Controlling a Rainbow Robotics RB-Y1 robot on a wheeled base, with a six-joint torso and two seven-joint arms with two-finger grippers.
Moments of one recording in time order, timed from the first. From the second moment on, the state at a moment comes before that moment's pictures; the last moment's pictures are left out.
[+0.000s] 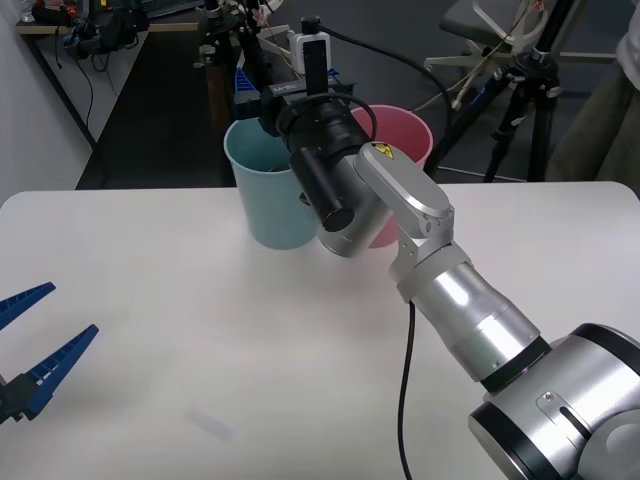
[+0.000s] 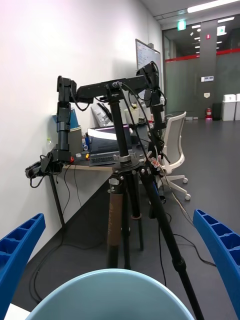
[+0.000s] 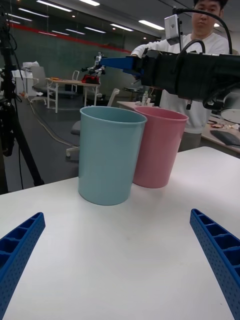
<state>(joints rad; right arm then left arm) -0.85 -0.02 0.38 -1.13 0.80 0.22 0.38 0.35 0.40 0.52 -1.66 -0.96 -1.22 0.00</state>
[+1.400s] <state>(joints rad) -0.27 -0.54 0.39 -1.78 0.70 -0.20 0.32 0.35 0.40 0.52 -1.66 -0.96 -1.22 0.00</state>
